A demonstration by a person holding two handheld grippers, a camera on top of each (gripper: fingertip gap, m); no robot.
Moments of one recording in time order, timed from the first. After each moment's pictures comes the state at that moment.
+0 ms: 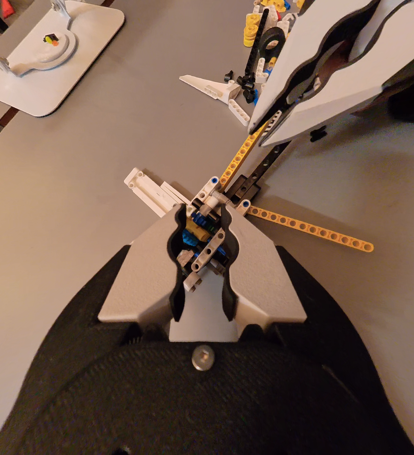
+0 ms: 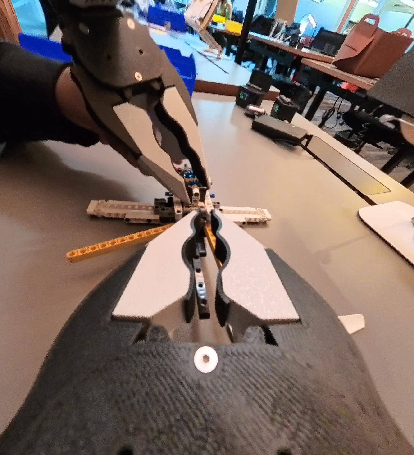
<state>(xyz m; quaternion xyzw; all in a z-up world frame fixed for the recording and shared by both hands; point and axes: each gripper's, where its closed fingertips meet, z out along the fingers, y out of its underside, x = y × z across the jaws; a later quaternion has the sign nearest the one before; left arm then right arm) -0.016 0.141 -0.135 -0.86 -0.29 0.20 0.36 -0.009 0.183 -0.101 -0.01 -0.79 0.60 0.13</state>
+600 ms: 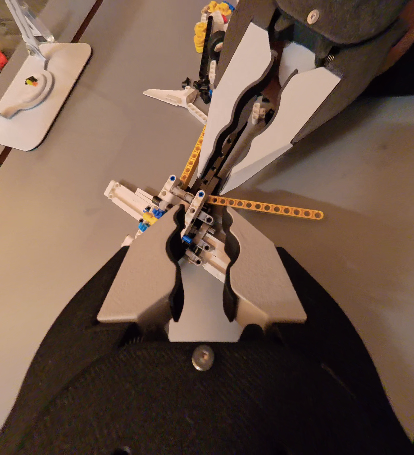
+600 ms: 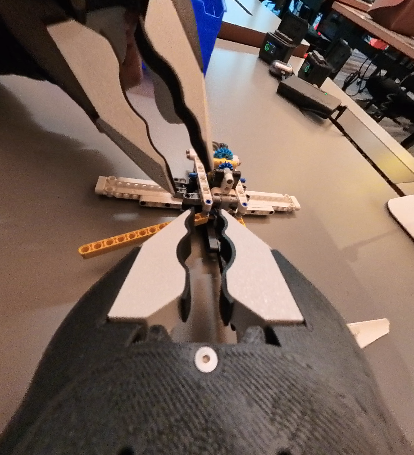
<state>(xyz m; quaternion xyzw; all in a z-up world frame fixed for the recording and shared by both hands) 0.021 0.154 -0.129 -0.88 -0.21 0.22 0.36 0.011 0.163 -0.133 0.01 -0.84 0.52 0.14</state>
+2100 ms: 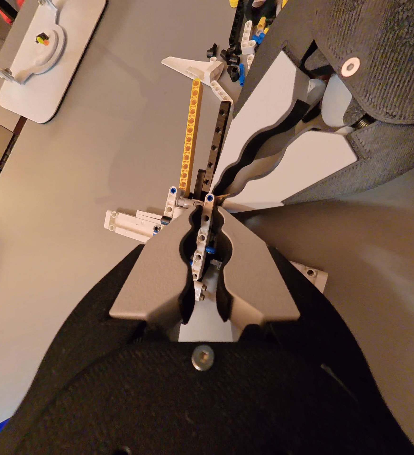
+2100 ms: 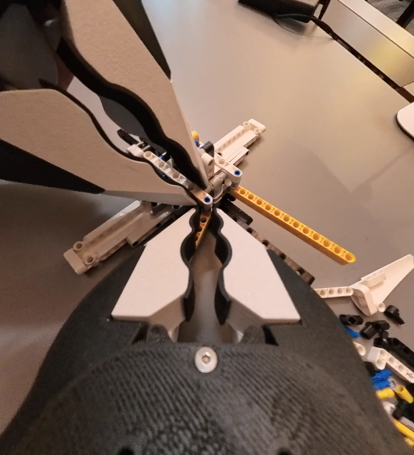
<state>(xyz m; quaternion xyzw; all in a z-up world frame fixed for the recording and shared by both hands) 0.000 0.159 -0.141 -0.89 -0.26 0.25 0.28 -0.003 0.159 -0.156 -0.15 -0.88 0.43 0.14</state>
